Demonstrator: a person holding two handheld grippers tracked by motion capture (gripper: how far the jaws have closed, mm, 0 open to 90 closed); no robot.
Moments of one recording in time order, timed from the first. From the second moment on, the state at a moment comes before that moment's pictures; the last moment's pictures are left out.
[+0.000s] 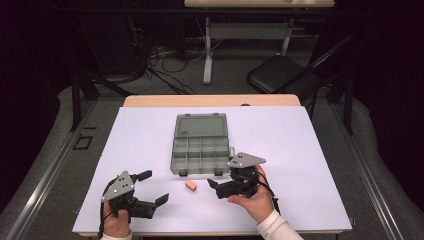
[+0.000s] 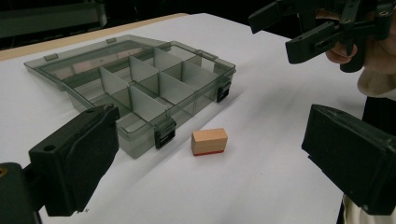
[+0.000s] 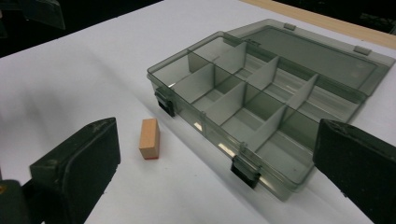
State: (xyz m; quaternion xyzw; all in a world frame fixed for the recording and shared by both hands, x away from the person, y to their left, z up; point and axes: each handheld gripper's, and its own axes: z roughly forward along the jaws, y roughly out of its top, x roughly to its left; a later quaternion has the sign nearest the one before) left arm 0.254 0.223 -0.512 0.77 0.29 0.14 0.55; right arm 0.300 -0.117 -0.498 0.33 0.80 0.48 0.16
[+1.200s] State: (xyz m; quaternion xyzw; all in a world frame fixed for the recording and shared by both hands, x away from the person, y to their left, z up) left arm 0.255 0.222 -0.513 0.78 0.29 0.14 0.54; right arm 0.307 -0.076 -0.518 0.31 0.81 0.49 0.14
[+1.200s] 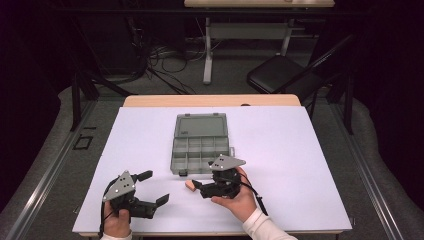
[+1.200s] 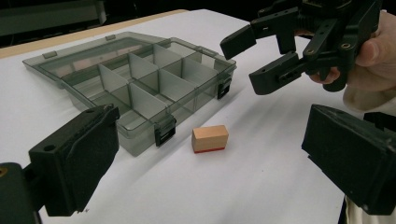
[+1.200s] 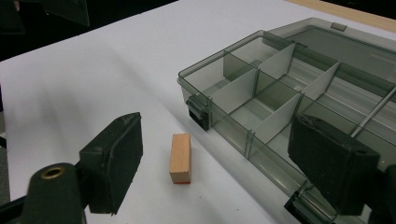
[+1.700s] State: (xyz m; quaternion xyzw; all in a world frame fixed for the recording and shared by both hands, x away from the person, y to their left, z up) left arm 0.255 0.223 -0.513 0.78 0.29 0.14 0.54; right arm 0.306 -0.066 -0.525 0.30 0.81 0.48 0.13
